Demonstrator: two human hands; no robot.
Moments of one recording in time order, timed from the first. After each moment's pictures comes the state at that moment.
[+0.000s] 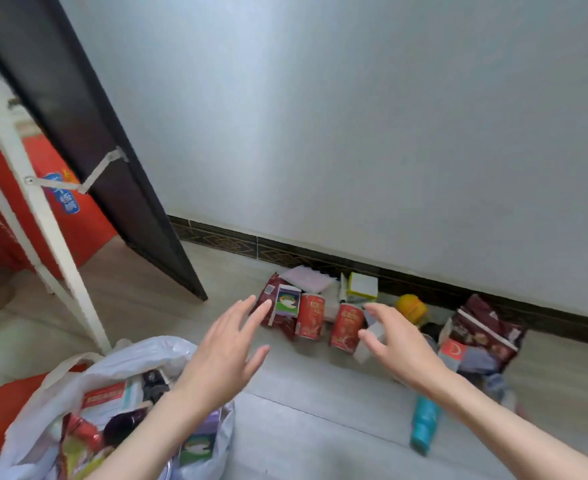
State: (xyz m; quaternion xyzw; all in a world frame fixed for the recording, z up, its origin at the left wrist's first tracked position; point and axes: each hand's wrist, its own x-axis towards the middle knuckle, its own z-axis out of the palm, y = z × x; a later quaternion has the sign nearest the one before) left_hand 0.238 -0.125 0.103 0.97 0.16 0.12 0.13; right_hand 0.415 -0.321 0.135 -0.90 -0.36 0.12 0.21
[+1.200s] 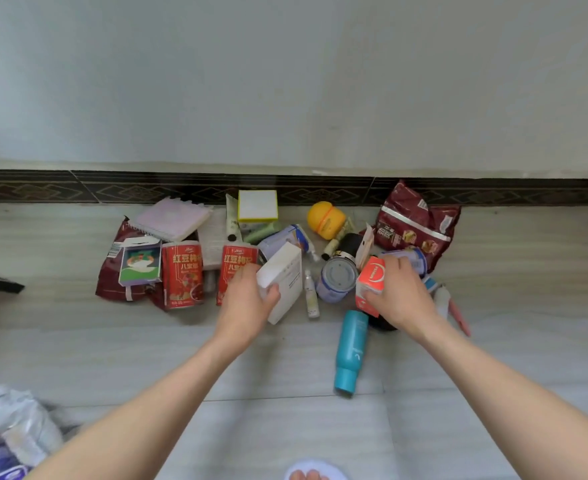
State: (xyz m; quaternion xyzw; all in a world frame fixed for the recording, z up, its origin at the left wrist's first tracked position) left_hand 0.499 -0.254 -0.054 0.88 0.26 0.01 0.40; right_hand 0.596 -0.463 -0.039 -0.98 -0.11 0.15 0.12
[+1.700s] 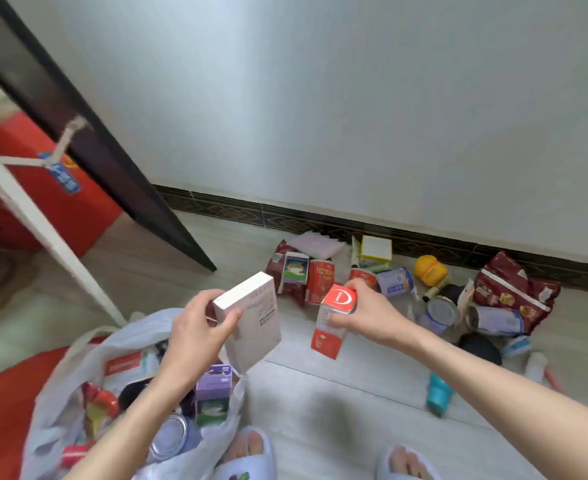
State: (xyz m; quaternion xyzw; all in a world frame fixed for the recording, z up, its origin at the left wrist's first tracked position) left_hand 0.245 -0.130 0.097 0.83 0.38 0.19 0.37; right_hand 0.433 -0.303 0.101 -0.85 -0.29 0.32 0.30
